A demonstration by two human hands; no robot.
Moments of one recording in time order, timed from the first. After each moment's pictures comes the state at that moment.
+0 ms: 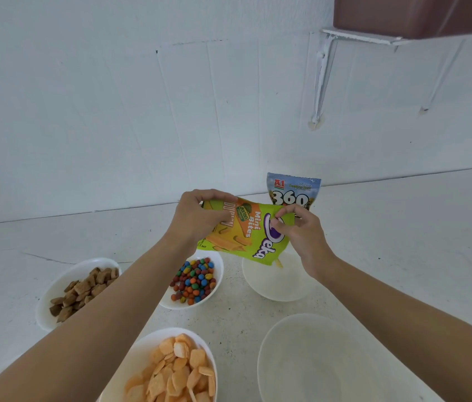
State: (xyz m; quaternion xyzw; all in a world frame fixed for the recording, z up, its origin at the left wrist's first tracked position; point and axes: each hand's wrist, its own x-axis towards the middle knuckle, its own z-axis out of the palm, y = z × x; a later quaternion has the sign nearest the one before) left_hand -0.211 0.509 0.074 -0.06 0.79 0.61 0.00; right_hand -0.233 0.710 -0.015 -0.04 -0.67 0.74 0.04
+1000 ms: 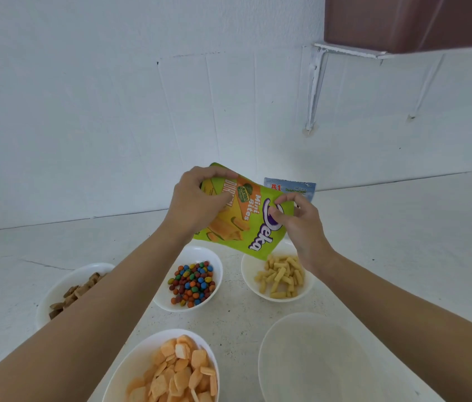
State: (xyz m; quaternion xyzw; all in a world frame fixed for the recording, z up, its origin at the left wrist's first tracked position) left_hand -0.210 0.510 0.103 0.05 0.83 0.55 -0.11; right_hand -0.218 0.702 0.024 -0.02 -0.65 0.75 0.07
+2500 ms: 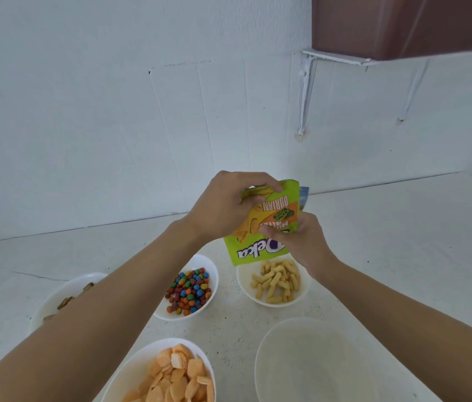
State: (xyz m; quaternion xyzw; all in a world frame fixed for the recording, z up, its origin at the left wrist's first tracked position) left_hand -0.218 0.547 0.115 0.35 0.87 0.30 -0.15; right_hand -0.215 0.721 0.009 0.06 -0.72 0.69 0.09
